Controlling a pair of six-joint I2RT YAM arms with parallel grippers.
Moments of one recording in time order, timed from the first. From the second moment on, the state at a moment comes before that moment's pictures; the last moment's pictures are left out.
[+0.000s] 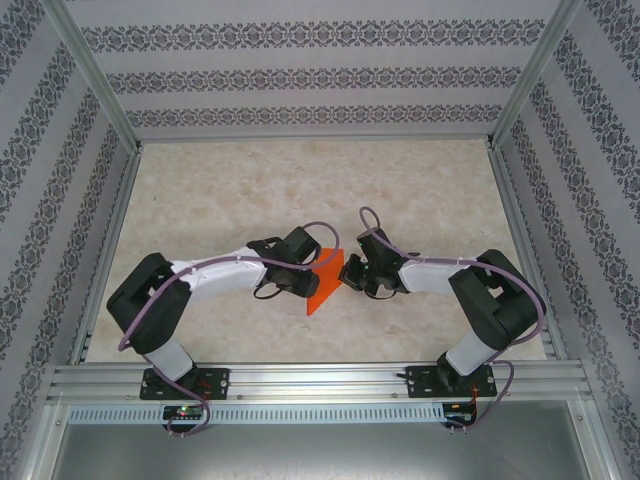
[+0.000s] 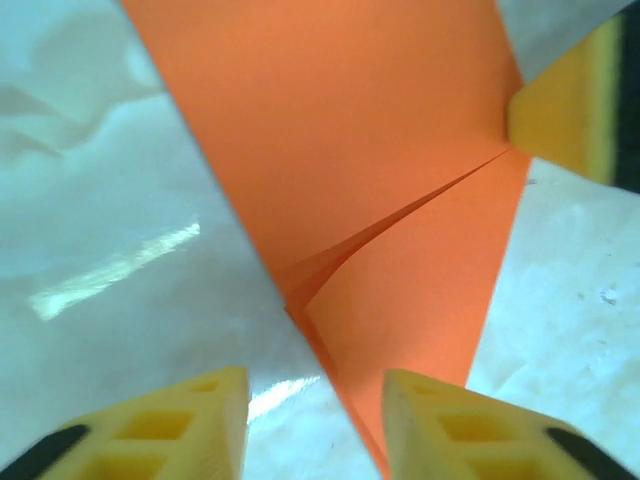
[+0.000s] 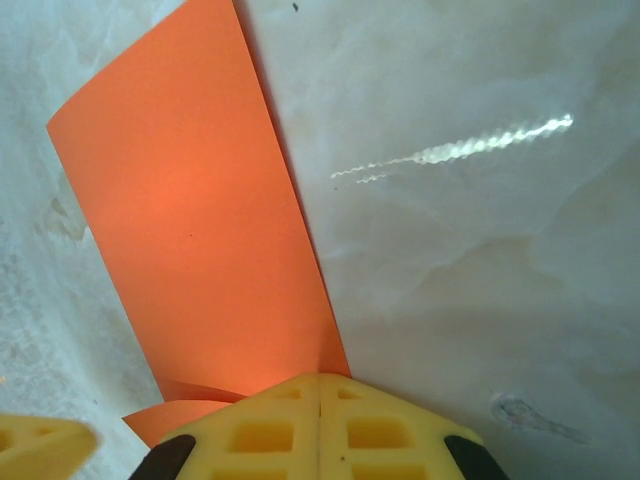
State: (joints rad) left arm -0.81 1.64 0.99 -0.51 0.07 -0.42; right arm 0.59 1.61 0.65 -0.02 -0.32 1.02
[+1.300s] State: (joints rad) left arm -0.80 1.75 0.99 -0.47 0.16 -0.45; right arm 0.59 1.51 0.63 -0.03 -0.38 0.98
